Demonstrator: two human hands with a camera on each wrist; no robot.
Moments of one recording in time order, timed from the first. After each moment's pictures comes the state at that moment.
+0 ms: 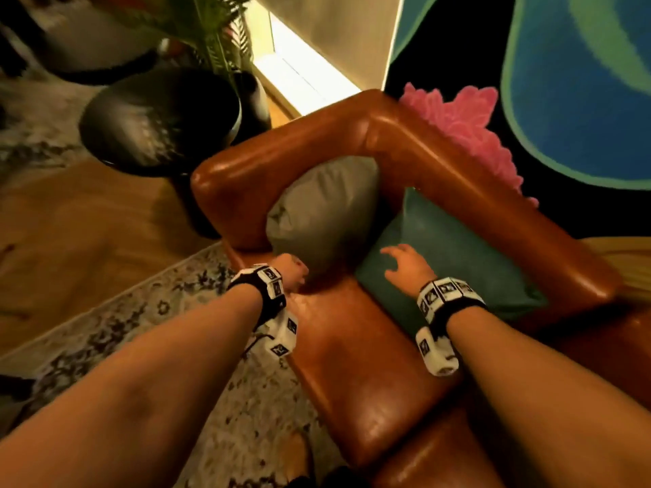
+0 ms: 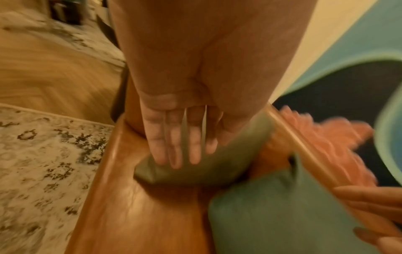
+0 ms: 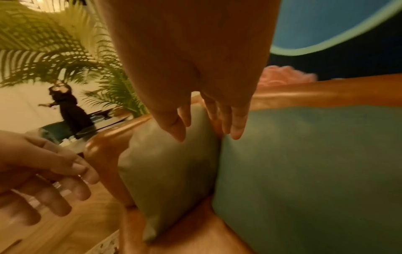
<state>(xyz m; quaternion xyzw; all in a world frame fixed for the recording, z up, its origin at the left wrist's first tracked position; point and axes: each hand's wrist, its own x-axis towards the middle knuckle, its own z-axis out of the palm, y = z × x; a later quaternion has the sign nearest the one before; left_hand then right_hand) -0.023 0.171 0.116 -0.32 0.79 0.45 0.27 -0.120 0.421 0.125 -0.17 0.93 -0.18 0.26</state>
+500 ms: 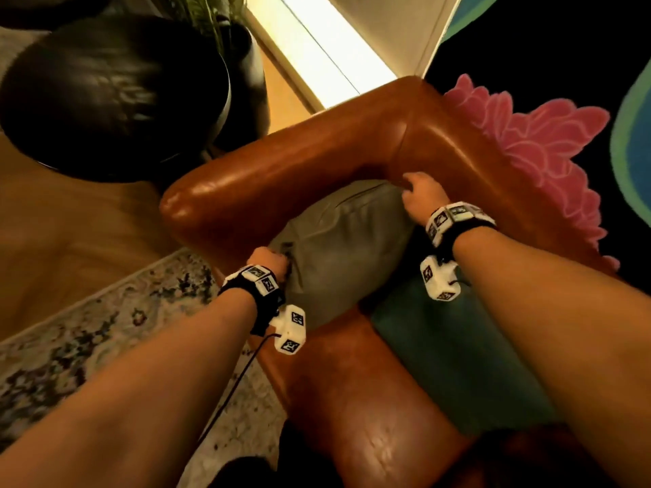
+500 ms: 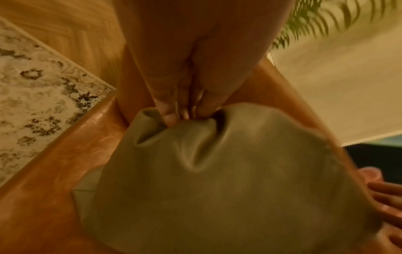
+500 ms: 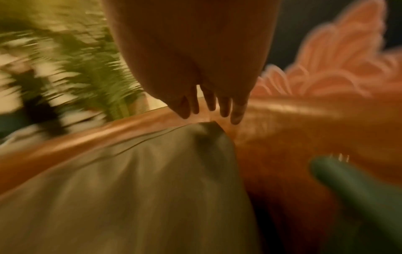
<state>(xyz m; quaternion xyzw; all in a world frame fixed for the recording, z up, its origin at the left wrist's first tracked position) -0.176 0.031 0.024 -0.49 0.73 0.45 0.17 -0.405 0.258 0.086 -0.17 0.96 -0.09 0.18</state>
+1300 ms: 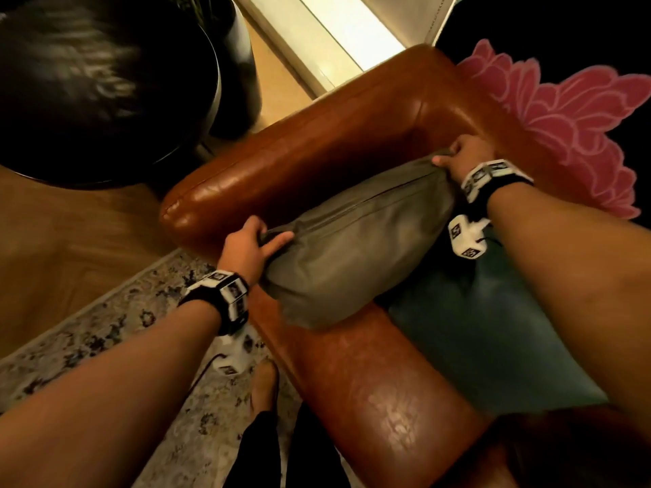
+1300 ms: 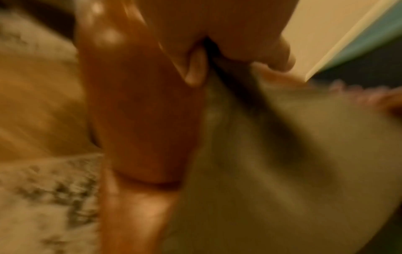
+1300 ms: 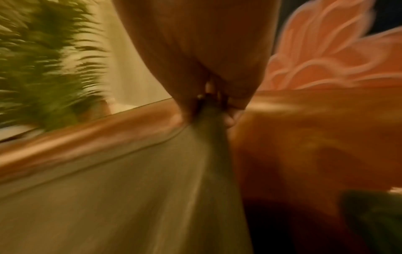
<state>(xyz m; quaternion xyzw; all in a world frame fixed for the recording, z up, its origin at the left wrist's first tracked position) -0.170 -0.028 0.053 -0.30 0.86 0.41 0.02 -0.467 0.259 0.080 -0.02 0.97 -0.16 0.16</state>
